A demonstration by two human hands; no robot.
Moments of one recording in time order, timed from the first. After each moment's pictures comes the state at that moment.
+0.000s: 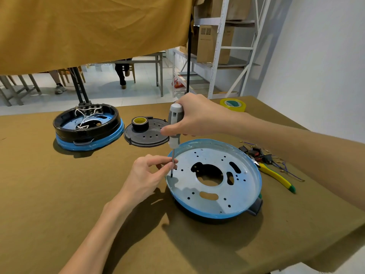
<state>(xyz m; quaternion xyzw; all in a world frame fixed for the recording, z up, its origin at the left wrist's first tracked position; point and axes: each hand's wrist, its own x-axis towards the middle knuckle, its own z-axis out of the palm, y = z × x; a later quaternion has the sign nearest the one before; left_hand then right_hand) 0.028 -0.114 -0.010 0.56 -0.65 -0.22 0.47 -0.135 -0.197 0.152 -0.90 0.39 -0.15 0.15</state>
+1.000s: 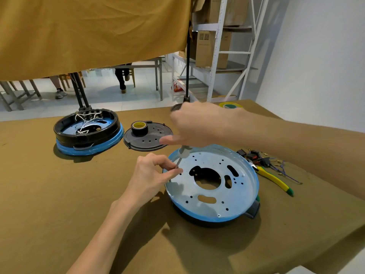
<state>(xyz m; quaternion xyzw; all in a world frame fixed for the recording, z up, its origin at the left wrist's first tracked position) 0.014 -0.118 0.000 0.58 -0.65 -0.16 0.47 -0.135 -0.181 0.161 -0.93 0.34 0.01 -0.15</state>
